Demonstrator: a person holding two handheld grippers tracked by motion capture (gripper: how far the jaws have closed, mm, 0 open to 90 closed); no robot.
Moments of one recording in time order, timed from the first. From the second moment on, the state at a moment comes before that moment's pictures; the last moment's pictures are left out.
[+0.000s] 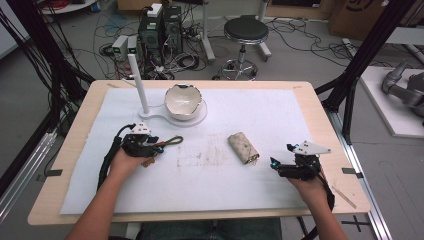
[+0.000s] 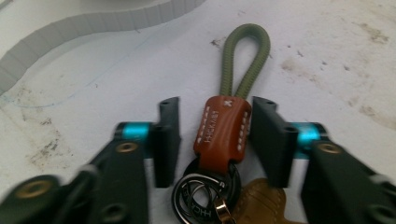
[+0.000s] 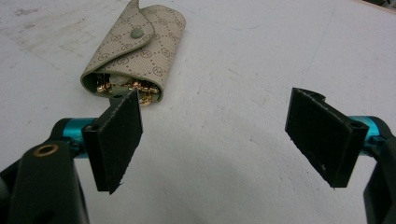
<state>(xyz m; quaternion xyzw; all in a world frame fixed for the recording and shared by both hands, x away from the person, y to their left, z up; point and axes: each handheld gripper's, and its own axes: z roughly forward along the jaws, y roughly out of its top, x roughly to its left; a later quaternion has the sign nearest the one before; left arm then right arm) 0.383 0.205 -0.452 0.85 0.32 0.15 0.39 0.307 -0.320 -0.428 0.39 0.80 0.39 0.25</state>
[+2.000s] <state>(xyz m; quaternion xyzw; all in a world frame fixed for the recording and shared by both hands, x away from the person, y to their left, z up) 0.356 0.270 -0.322 0.67 0.37 0.41 0.49 0.318 -0.304 -0.431 0.38 0.81 0.38 0.24</state>
